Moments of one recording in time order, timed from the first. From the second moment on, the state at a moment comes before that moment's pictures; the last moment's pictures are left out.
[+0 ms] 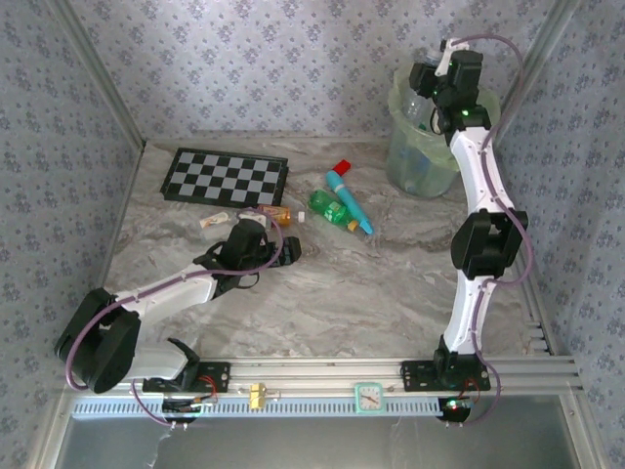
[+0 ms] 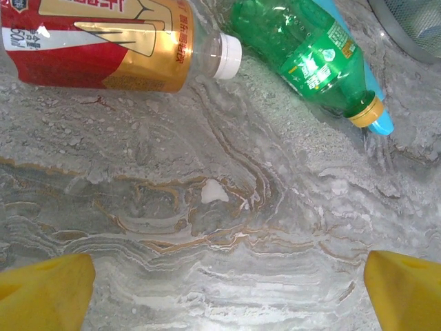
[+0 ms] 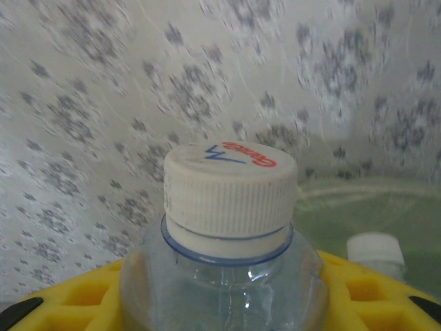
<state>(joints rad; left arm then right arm) -0.66 1.30 0.65 -0.03 -0.02 -0.68 0.03 2.09 2.19 -0.31 -0.08 0.22</state>
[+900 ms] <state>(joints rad) -0.54 1.30 0.74 -0.09 -0.01 -0.62 0.01 2.04 2.27 -0.53 -0.02 0.23</state>
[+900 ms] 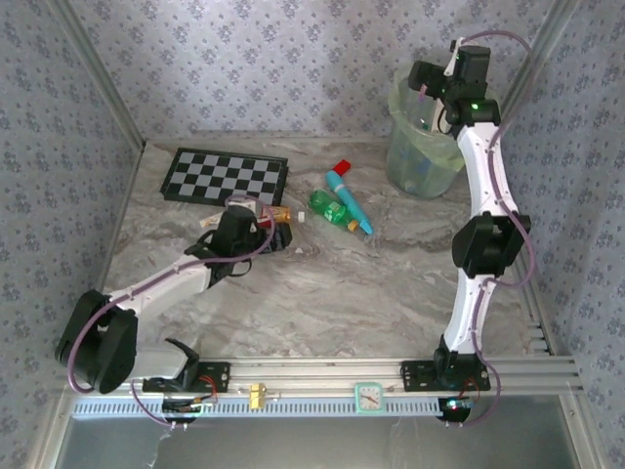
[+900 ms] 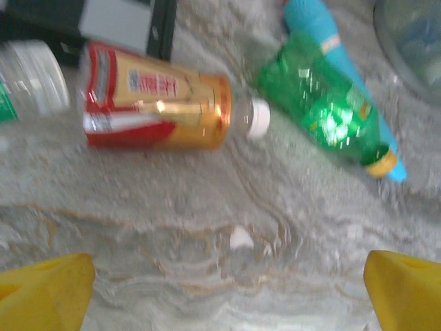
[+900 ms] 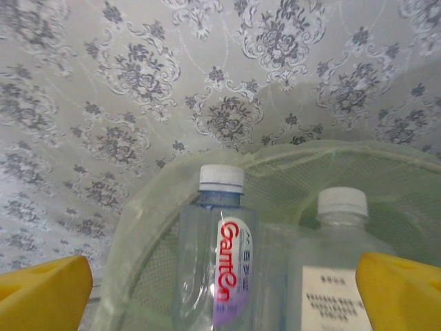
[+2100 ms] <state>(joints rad) -0.35 1.86 1.31 -0.22 0.22 -0.22 0.52 1.28 0.91 -0.26 -0.04 0.38</state>
